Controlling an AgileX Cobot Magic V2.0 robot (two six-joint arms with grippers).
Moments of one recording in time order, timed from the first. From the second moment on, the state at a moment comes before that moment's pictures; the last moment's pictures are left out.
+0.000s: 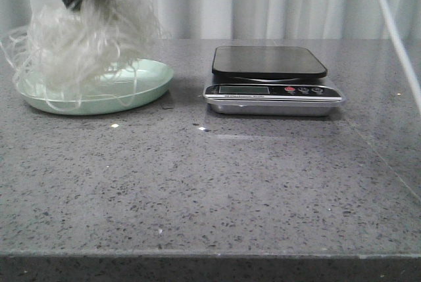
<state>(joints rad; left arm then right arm) -0.69 0.16 -0.44 0.00 0.50 0.00 0.75 2.07 -2.10 0.20 0.93 -0.06</state>
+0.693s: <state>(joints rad) -0.69 0.16 -0.44 0.00 0.50 0.00 0.72 2.05 -2.10 0.14 0.99 -0.06</state>
